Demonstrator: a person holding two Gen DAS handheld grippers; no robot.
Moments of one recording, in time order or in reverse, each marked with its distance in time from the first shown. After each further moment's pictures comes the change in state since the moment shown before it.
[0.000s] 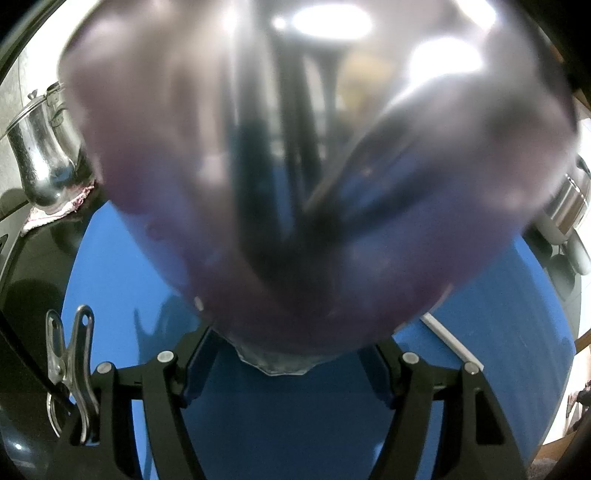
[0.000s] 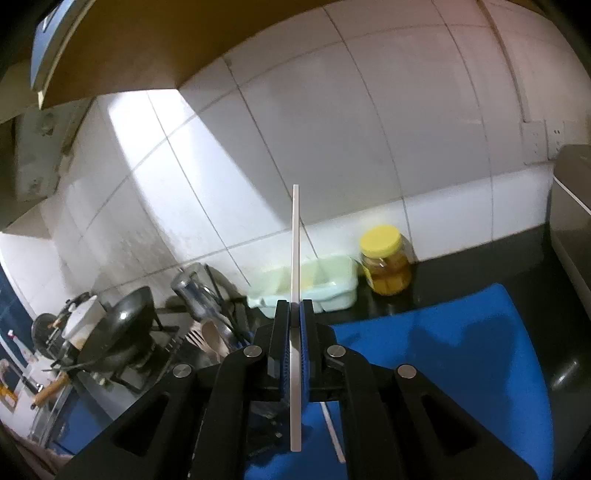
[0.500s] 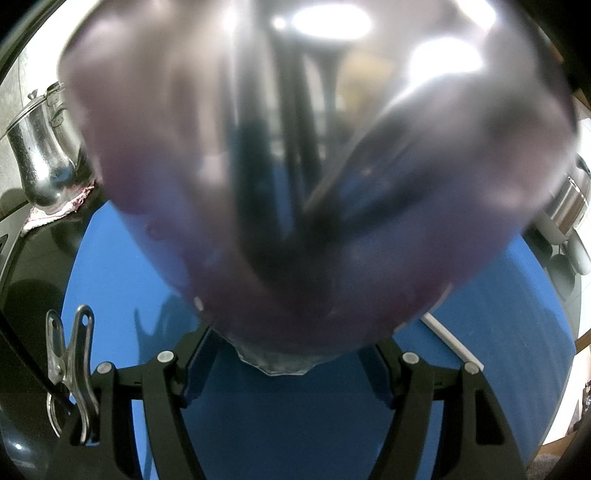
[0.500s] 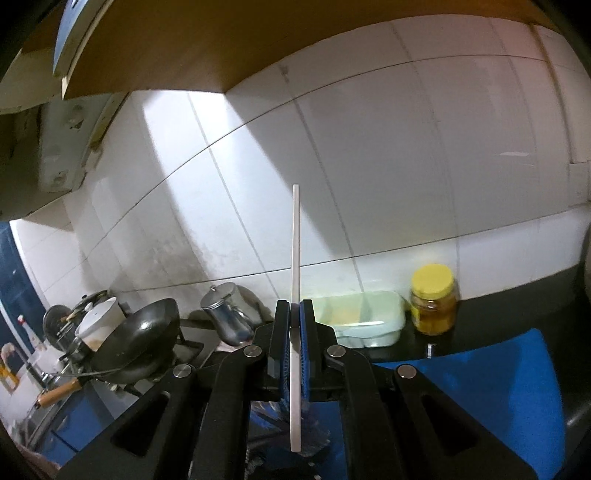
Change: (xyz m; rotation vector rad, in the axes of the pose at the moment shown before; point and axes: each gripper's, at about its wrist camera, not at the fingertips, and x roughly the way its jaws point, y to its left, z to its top) left arm 0.000 0.001 -0.001 0.000 0.000 0.000; right arm 0.030 0.051 0.026 -0.086 -0.052 0.099
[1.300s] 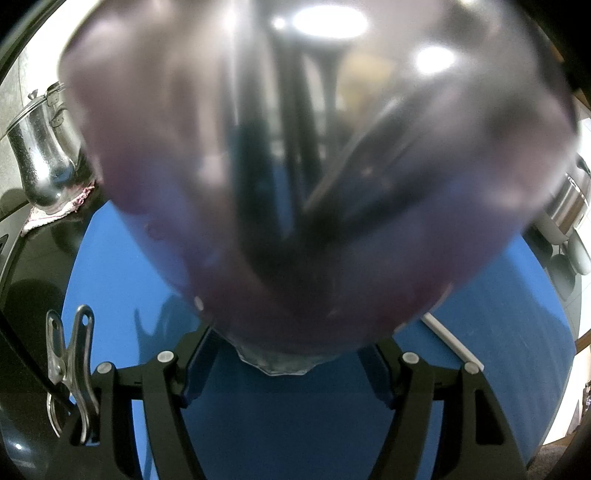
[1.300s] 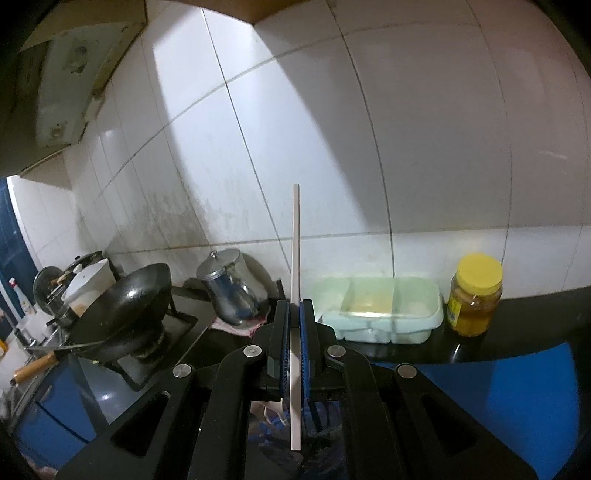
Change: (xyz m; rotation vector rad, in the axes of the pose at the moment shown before) left arm 0.000 0.000 0.000 0.000 0.000 0.000; right arm 0.085 0.028 -0.021 -0.091 0.128 0.007
